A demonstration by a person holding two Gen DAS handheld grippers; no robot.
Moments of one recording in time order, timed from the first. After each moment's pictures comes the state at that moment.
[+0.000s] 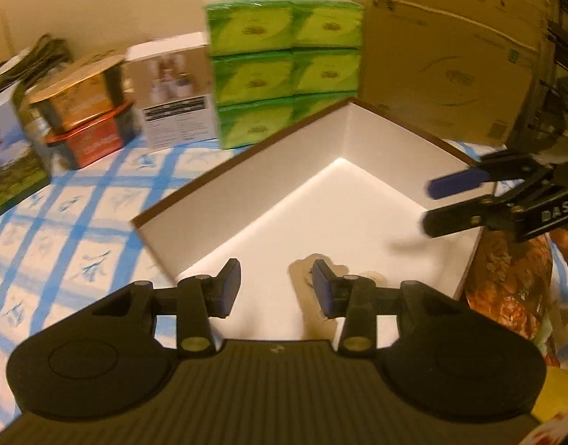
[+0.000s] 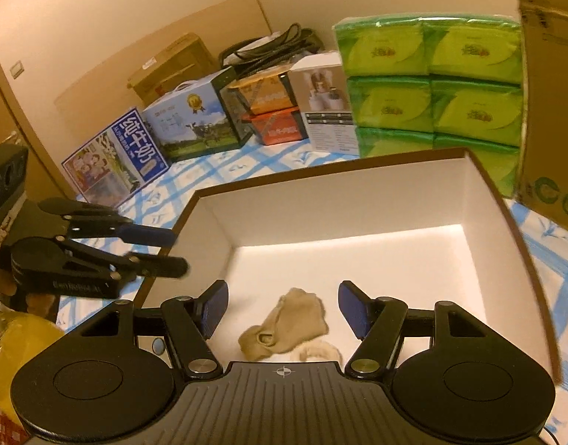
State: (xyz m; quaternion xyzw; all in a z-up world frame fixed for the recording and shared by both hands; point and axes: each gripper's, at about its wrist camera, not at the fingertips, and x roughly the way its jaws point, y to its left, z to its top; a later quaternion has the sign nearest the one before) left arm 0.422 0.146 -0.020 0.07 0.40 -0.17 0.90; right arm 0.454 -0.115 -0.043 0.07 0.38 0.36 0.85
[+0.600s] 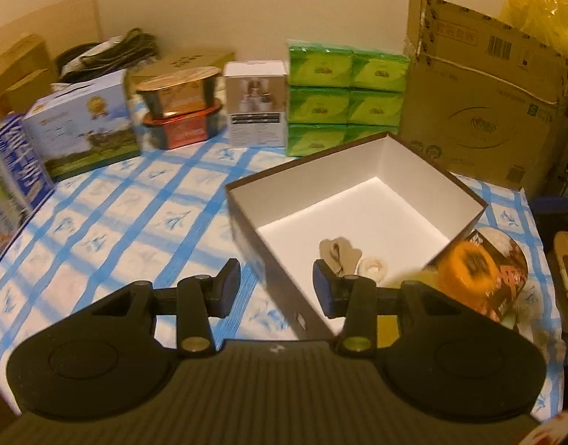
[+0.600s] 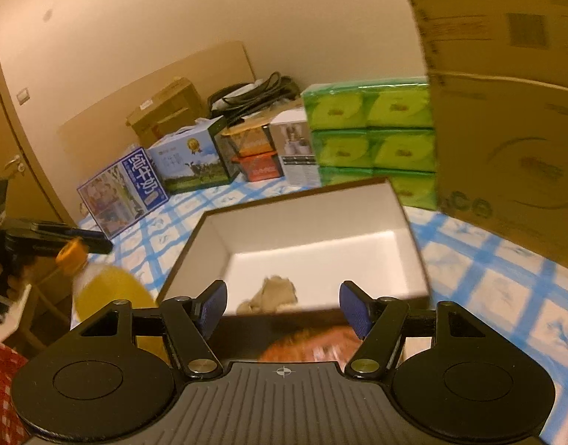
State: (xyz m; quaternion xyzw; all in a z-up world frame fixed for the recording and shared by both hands) left arm 0.295 0.176 0.053 0.02 0.38 -0.05 0.92; right arm 0.333 -0.221 0.020 0.08 0.32 0.32 0.89
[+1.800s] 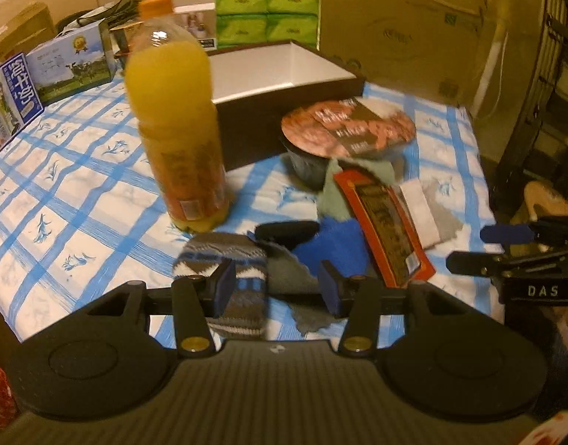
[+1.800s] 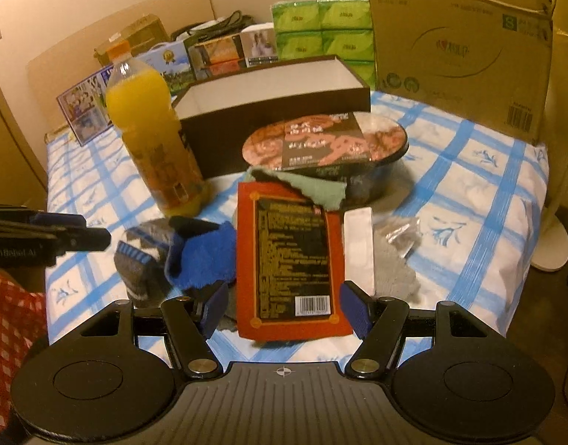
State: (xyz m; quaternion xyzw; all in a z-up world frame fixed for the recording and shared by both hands) left arm 0.092 -0.018 -0.027 0.02 0.41 -0.04 0.91; right arm 0.123 -0.251 -0.061 0.03 0.40 0.24 0.88
